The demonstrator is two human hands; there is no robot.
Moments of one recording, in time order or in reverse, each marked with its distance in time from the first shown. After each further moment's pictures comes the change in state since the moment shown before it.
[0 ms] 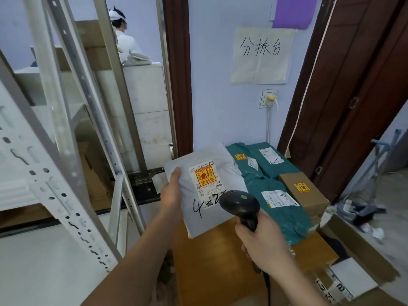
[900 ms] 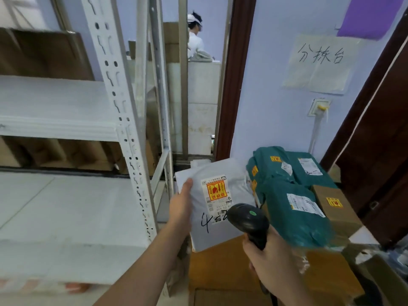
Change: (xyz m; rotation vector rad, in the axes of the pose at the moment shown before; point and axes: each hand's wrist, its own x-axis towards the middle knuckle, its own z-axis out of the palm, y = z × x) left_hand -0.111 -0.057 -0.064 -0.084 0.202 0.062; right_hand -0.074 0.028 -0.014 -0.076 -0.255 -0.166
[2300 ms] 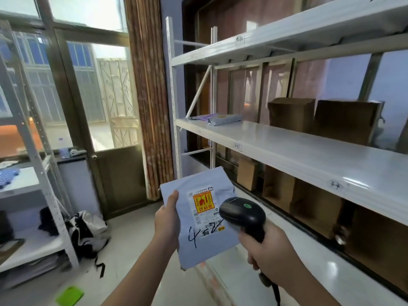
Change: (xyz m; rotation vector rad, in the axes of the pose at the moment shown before) left_hand -0.168 0.214 -0.622 -0.385 0.900 0.517; right_hand -0.099 -0.427 0.388 0.248 -0.851 -0.658
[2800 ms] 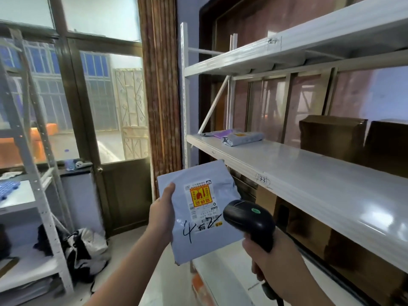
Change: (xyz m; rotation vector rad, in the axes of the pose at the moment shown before) left_hand 0.179 0.083 0.053 0.040 0.016 0.106; right_hand 0.196 -0.032 0.016 0.011 -0.014 -0.055
